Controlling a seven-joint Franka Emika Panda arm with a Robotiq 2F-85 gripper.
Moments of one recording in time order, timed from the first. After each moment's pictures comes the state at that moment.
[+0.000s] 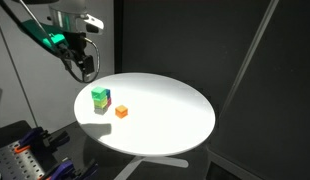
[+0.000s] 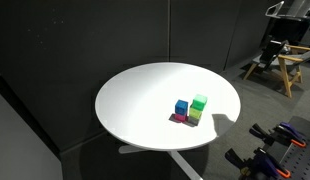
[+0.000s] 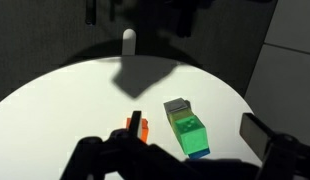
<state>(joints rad) 0.02 -0.71 -0.16 -2.78 0.12 2.11 -0.27</state>
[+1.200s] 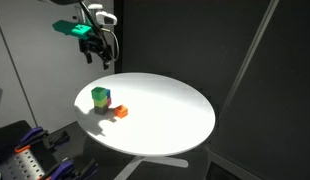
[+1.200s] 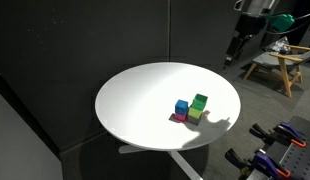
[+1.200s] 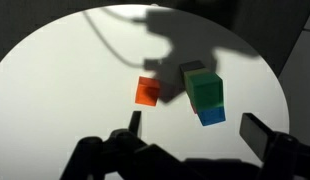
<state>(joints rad) 0.03 -0.41 -0.02 -2.55 0.06 2.25 -0.17</state>
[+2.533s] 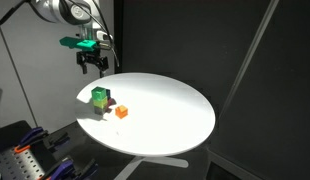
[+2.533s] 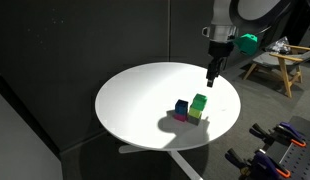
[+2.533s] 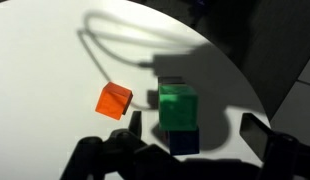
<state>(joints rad) 0.09 -0.14 0.09 -2.44 0.00 2.28 -0.16</state>
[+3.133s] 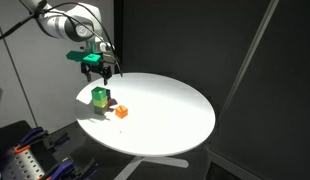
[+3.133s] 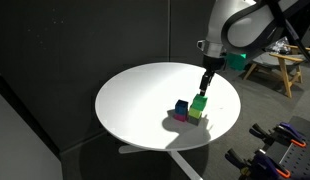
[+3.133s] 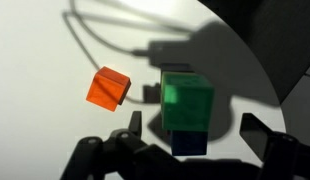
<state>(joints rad) 0.10 -0.01 0.09 -2.47 0.00 2.50 -0.20</state>
